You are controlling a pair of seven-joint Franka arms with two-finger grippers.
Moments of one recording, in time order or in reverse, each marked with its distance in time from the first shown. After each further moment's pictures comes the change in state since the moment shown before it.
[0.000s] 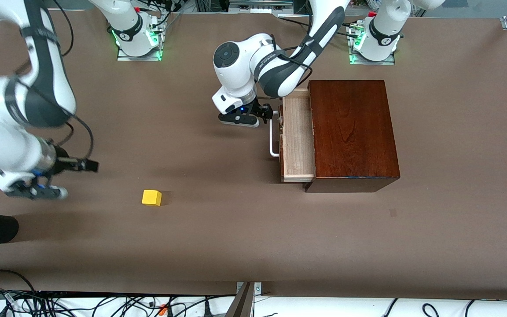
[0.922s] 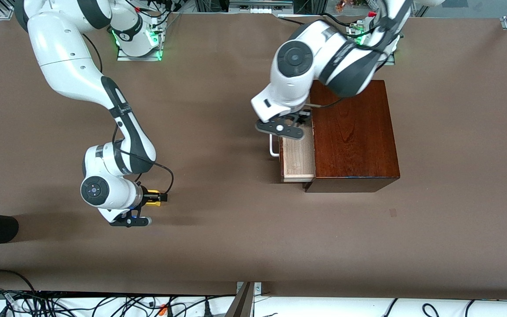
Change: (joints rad) left arm 0.220 -0.200 -0.006 -0.019 -0.247 -0.127 0.349; right arm 0.077 0.526 0.101 0.198 0.003 0.292 0.095
